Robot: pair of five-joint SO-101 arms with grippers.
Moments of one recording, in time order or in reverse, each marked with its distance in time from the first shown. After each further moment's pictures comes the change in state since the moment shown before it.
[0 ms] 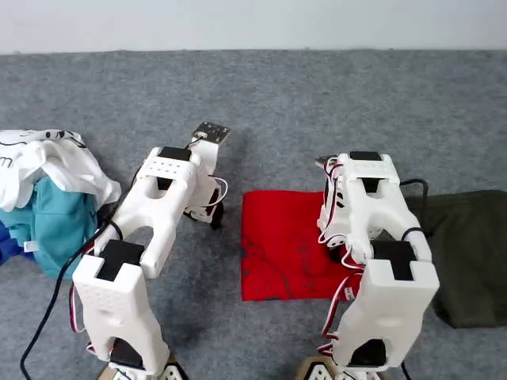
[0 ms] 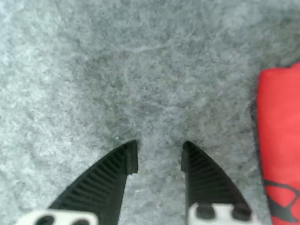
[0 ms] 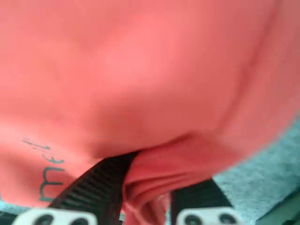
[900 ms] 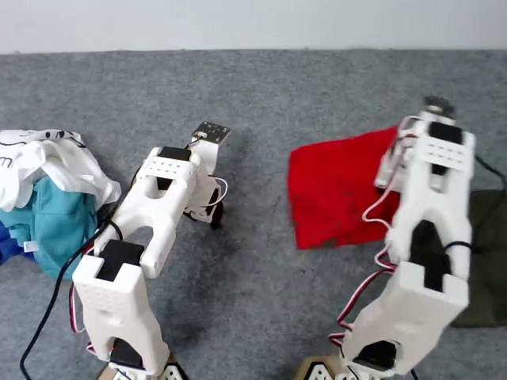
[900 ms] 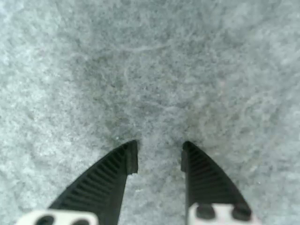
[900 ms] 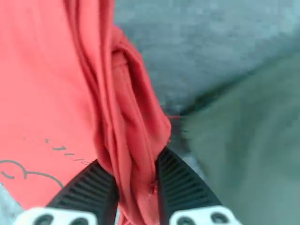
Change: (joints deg) left arm 0.0 -0.1 0.0 0.0 0.0; right arm 19.1 -4.2 -20.3 -2.4 -22.8
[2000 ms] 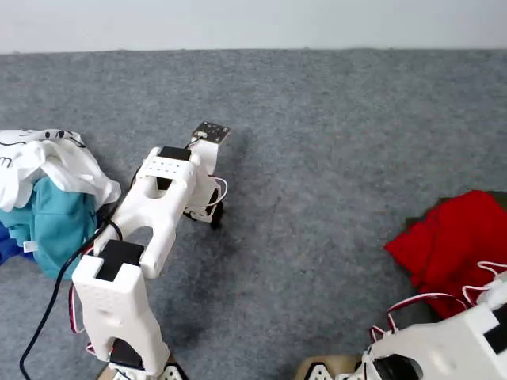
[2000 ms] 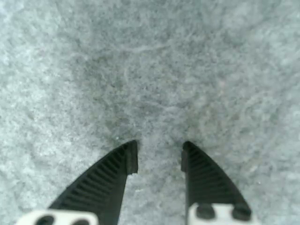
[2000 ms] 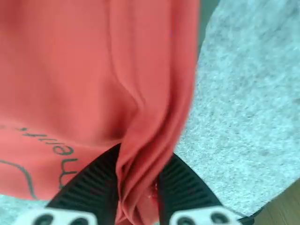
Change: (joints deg) left arm 0.0 0.0 0.0 0.0 0.0; right arm 44.0 -3.8 11.4 6.7 3.3
